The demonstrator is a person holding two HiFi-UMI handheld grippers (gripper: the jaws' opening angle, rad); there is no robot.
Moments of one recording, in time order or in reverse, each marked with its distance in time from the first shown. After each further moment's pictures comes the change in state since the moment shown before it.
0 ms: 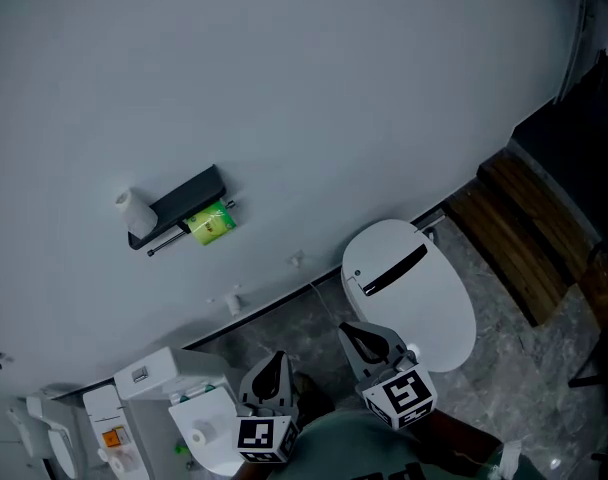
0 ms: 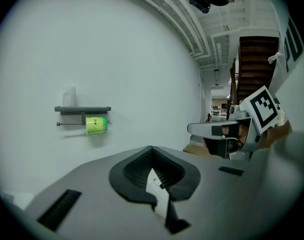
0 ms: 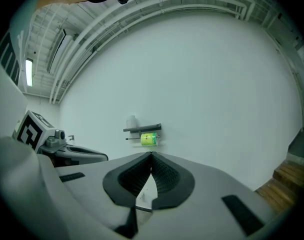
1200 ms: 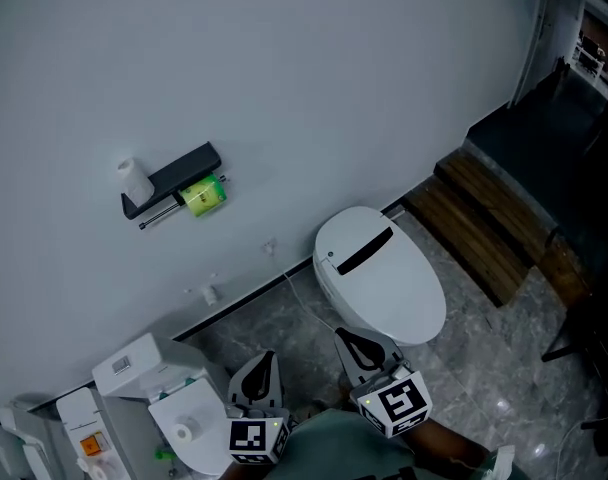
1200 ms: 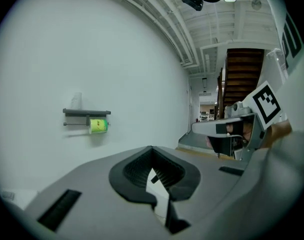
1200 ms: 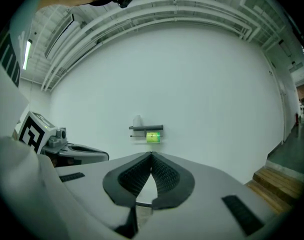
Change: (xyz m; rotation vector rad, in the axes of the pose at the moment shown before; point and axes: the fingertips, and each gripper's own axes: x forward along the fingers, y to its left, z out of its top) left arm -0.110 0.003 -0.026 -0.006 -0.062 -0.143; right arm -0.073 0.111 -0.005 -0.072 0.016 -0.159
